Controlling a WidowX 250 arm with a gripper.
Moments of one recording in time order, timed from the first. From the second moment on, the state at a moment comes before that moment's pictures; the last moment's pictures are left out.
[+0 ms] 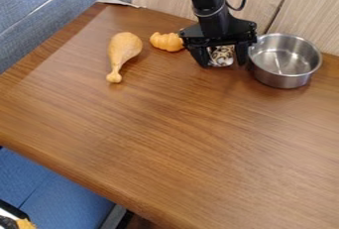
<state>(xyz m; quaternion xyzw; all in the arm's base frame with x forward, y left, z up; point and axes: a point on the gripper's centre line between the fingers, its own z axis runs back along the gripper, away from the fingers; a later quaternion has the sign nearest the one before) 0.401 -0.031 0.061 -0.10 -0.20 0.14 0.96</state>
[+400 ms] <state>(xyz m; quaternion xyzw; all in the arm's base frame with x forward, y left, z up) 0.407 -0.031 0.057 -0.06 -0.20 0.15 0.97</state>
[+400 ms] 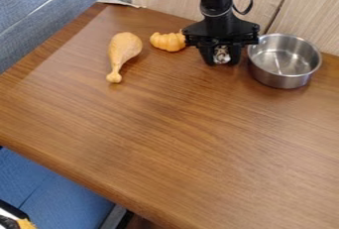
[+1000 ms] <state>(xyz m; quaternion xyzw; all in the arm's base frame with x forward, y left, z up) 0.395 -0.031 0.065 -0.02 -0.18 0.17 0.97</state>
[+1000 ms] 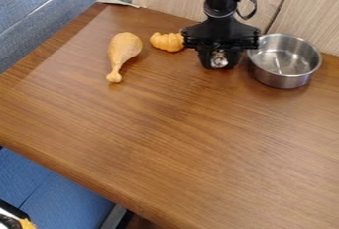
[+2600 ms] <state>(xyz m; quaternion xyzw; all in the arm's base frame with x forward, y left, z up) 0.215 0.009 0.052 0.00 -0.10 0.33 0.94</state>
